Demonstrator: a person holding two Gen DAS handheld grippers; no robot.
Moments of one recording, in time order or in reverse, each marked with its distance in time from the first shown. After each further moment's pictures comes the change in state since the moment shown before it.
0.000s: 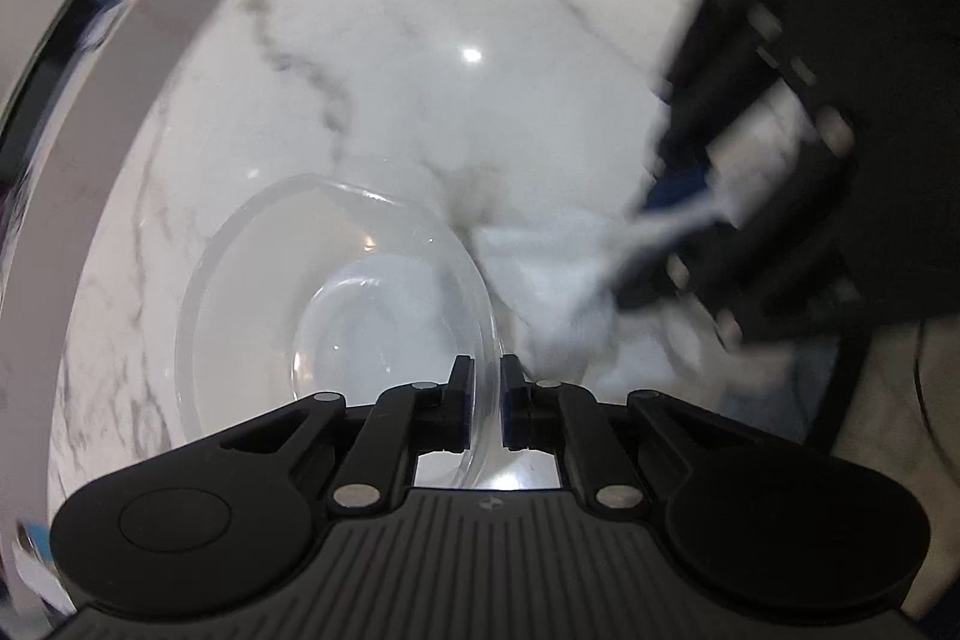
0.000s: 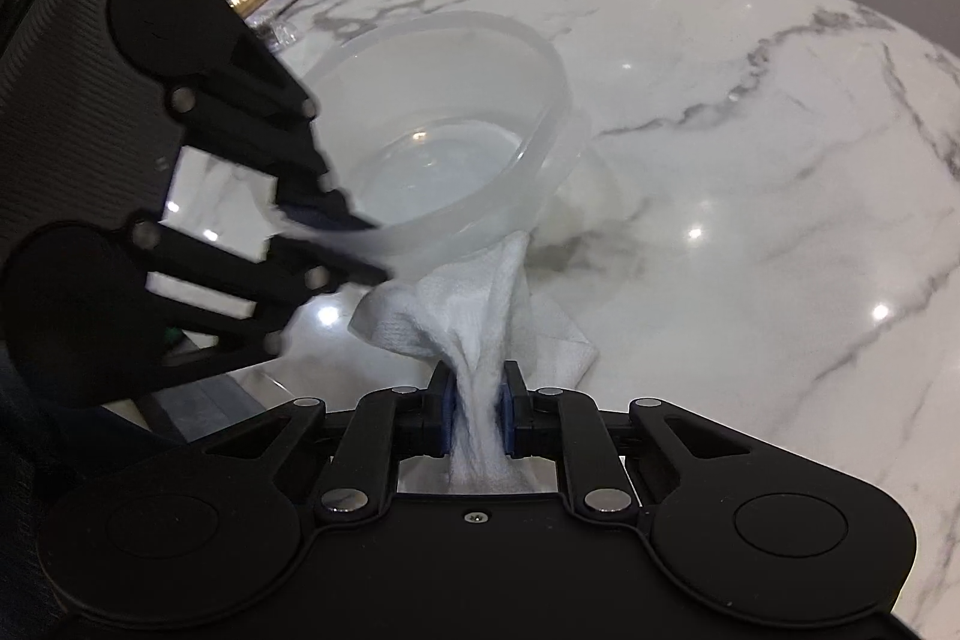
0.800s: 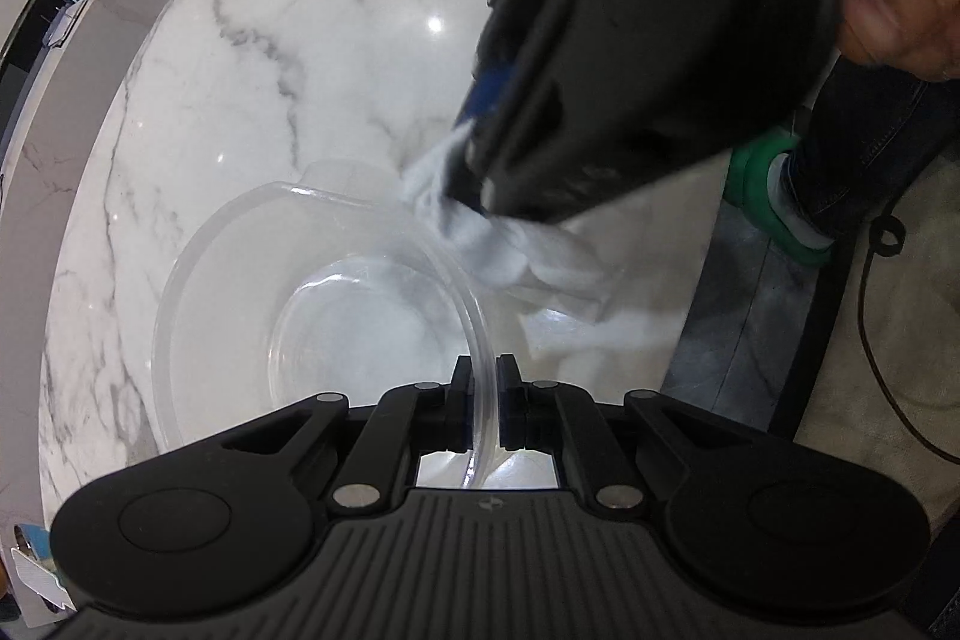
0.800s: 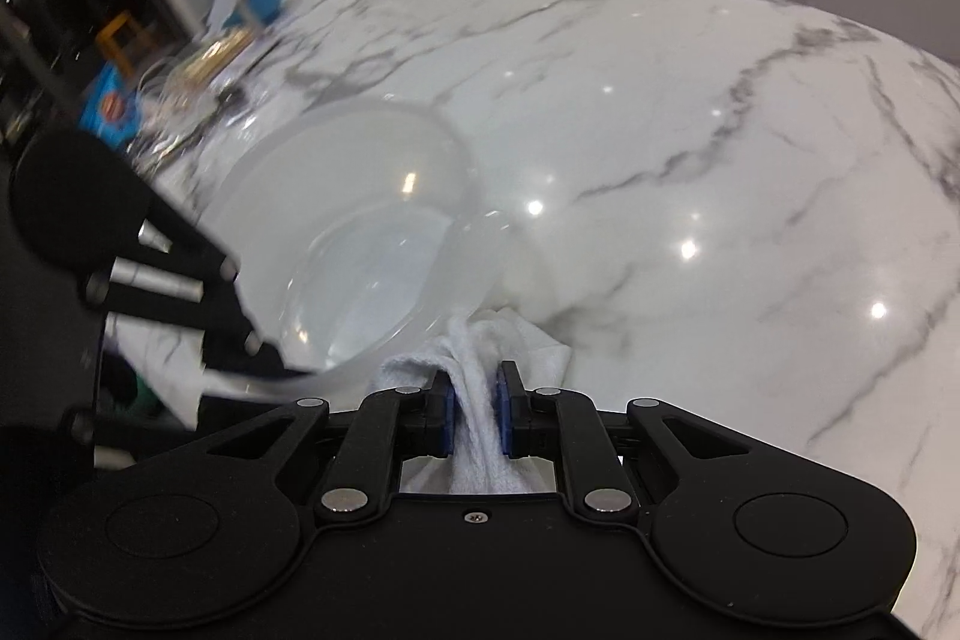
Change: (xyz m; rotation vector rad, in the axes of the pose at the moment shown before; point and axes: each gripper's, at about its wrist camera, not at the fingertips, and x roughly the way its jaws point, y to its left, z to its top) left arm 0.000 -0.014 -0.010 0.082 0.057 -0.080; right arm 0.004 -0.014 0.034 0.087 -0.066 -0.019
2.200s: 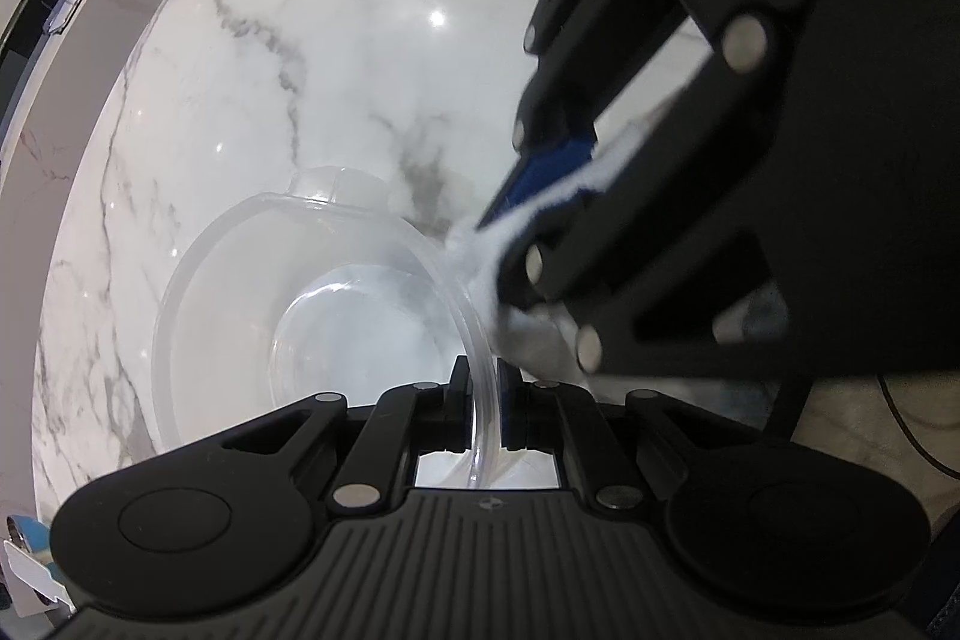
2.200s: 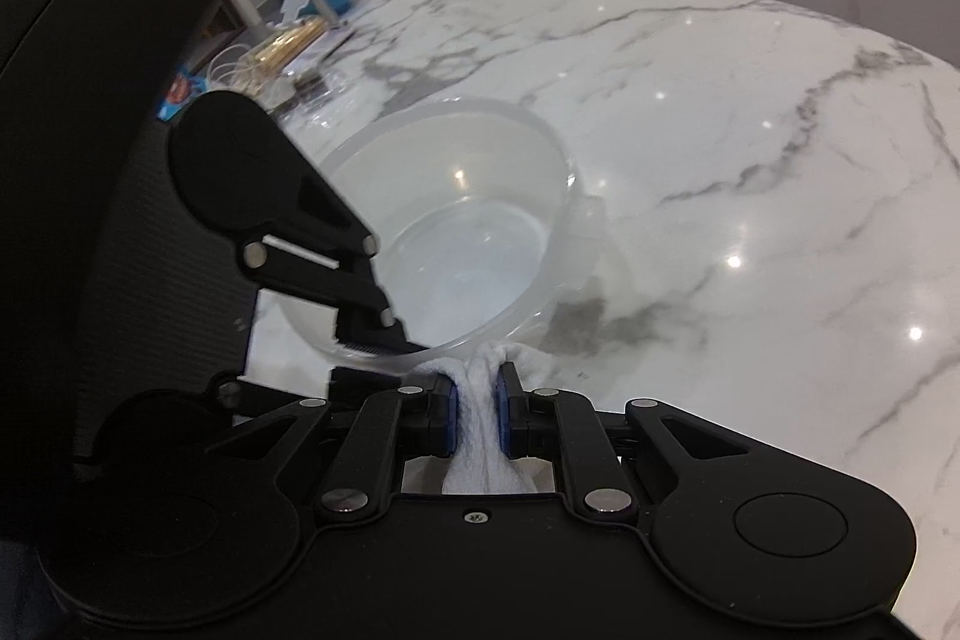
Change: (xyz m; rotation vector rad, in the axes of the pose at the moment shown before) left arm -0.008 -0.005 -0.003 -0.022 0.011 -0.010; right arm -0.003 0.035 -0.006 -0.082 0.009 0.093
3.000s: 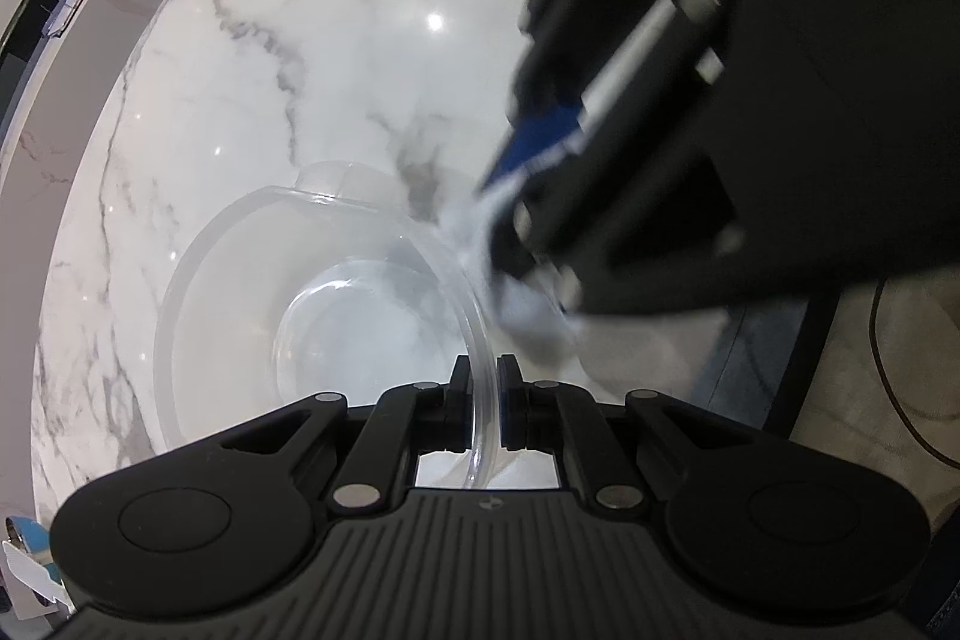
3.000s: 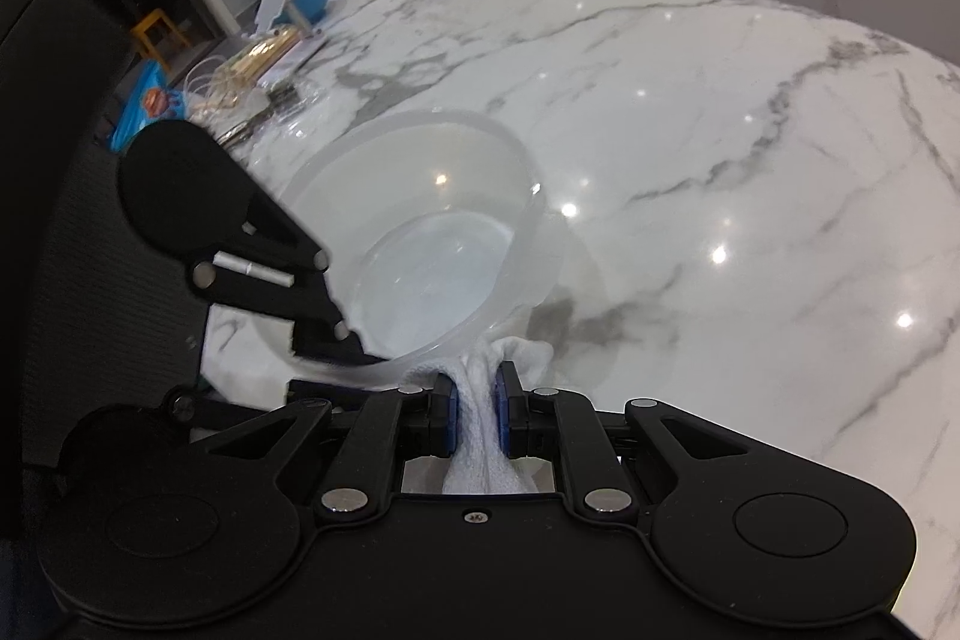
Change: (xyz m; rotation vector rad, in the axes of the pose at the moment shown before) left arm -0.004 -0.007 0.003 0.003 -0.009 0.000; right arm -0.007 -0.022 -0.003 0.030 0.008 0.011
